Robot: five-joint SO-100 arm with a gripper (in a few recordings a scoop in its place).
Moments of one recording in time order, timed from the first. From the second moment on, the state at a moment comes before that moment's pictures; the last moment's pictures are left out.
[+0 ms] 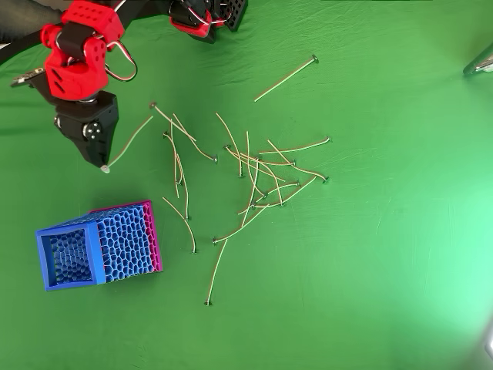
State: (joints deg) arm 25.8 108.9 76.2 64.0 0.5
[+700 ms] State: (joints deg) arm 31.7 87.8 47.5 60.3 -3.7
